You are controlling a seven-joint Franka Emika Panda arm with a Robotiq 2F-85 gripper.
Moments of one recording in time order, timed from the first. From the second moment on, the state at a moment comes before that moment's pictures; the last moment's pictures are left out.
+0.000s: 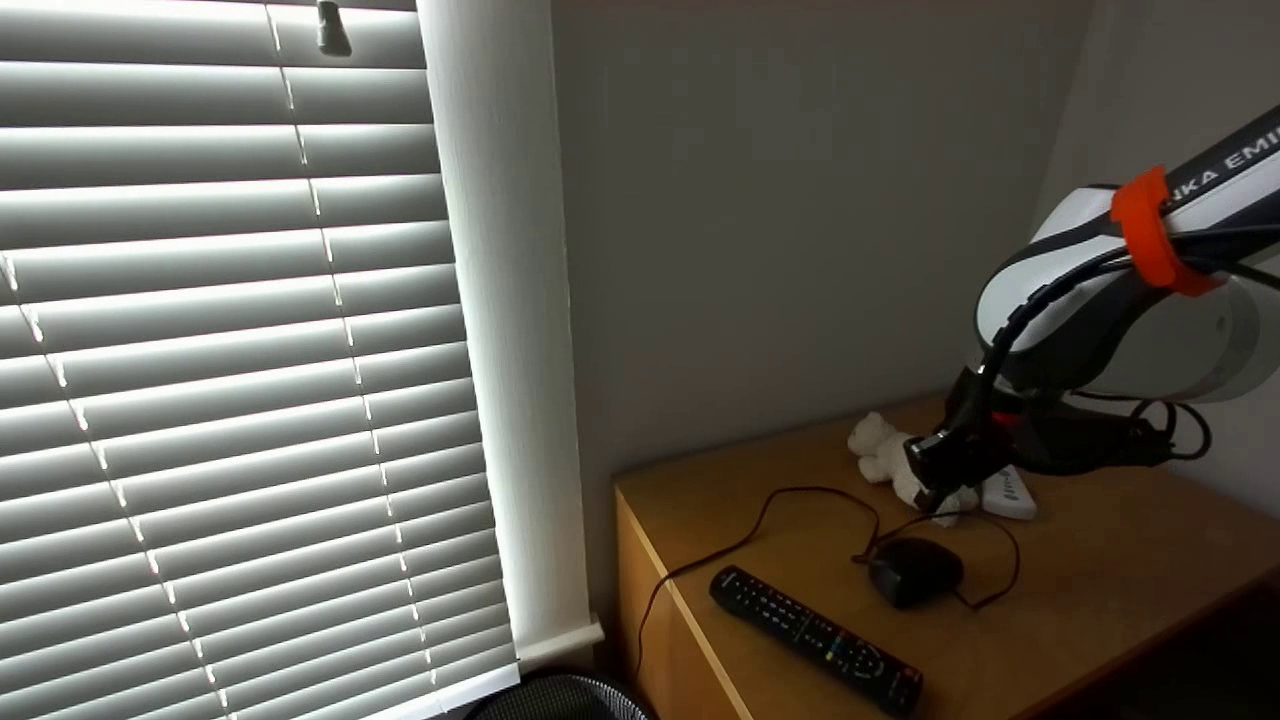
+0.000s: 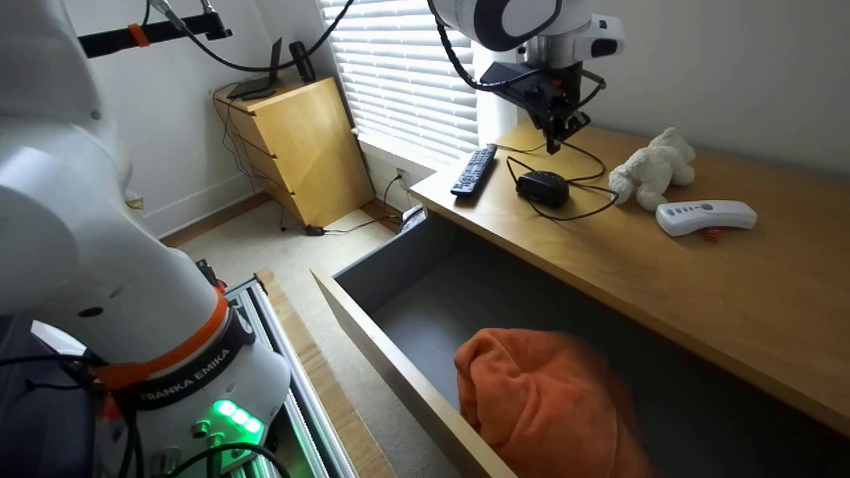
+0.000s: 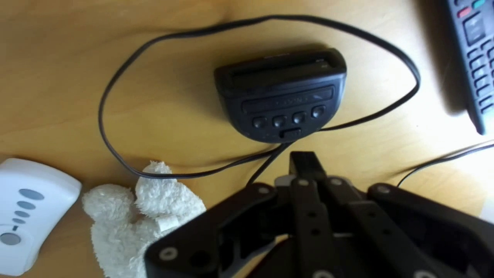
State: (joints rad) arm -0.12 0.29 0.07 -2.14 0.23 2.63 -0.17
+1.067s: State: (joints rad) arm -0.05 -0.19 -0.01 -2.31 -0.08 2.22 -0.02
